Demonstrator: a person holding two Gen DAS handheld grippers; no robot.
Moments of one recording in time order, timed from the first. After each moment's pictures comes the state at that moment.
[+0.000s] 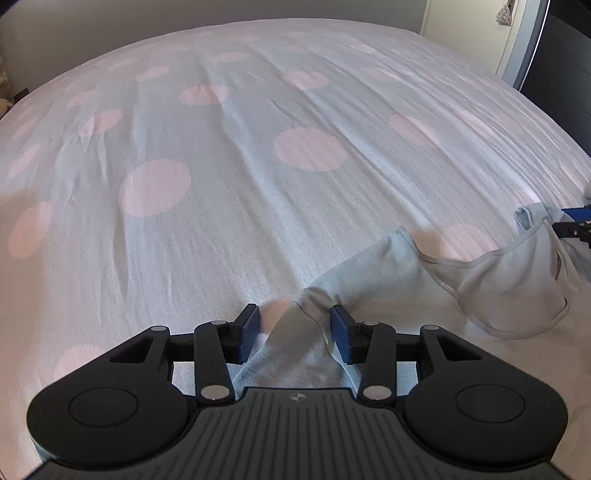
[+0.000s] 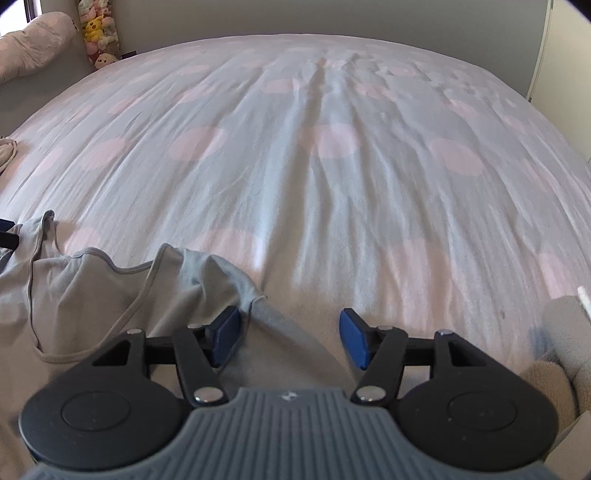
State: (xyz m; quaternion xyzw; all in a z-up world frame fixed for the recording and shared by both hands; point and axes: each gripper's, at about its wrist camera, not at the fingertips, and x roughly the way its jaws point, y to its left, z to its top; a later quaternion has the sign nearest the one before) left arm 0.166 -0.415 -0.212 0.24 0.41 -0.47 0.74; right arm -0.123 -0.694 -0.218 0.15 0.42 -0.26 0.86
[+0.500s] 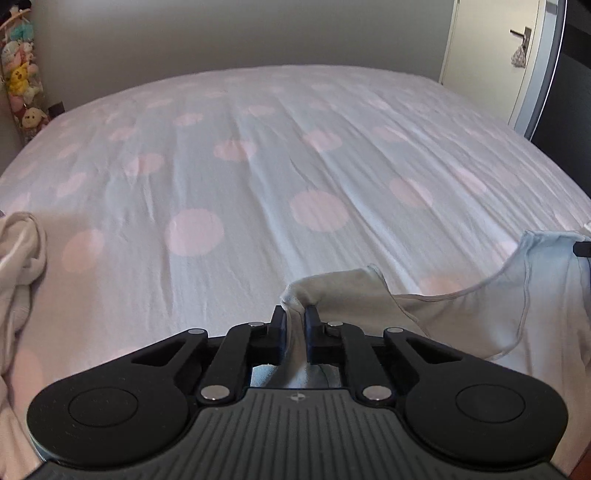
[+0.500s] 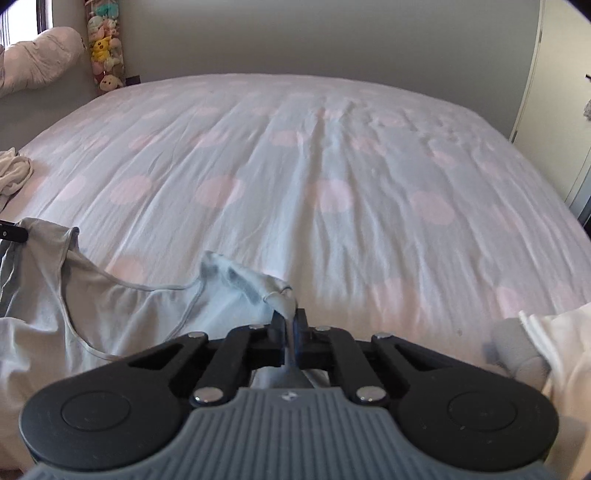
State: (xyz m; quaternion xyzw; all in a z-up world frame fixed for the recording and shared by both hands) left arm 0.151 -0.381 -0.129 0.18 0.36 -0.45 0.80; right arm -0.148 -0.651 -0.141 0.10 0.37 -0.29 0.88
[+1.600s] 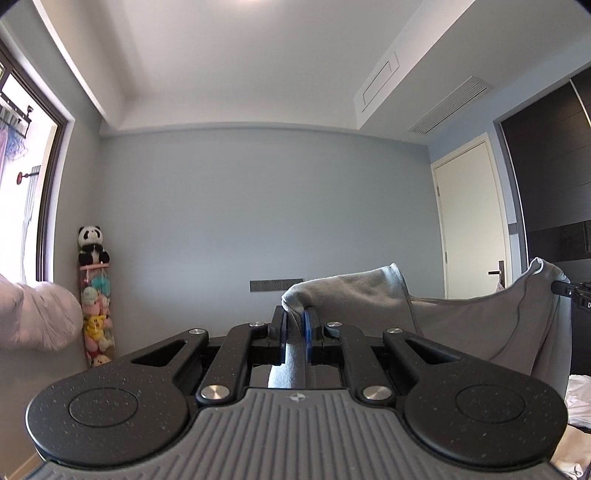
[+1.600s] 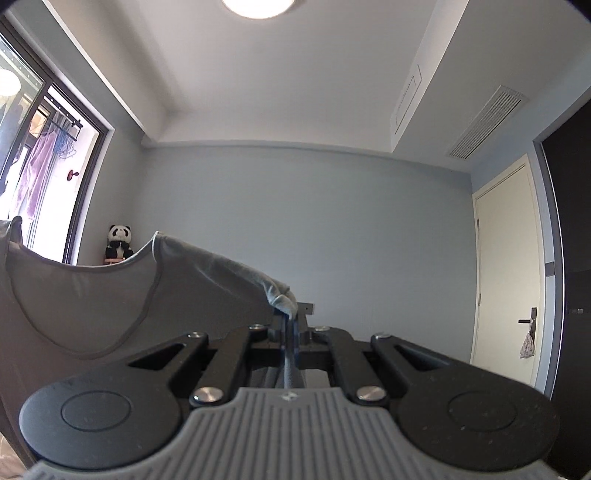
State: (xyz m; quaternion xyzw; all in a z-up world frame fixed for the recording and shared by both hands) left arm 0.017 -0.173 0.248 0.01 -0.05 -0.45 0.89; right arm -0.279 -0.450 0.223 -0.08 -0.08 -0.34 0.93
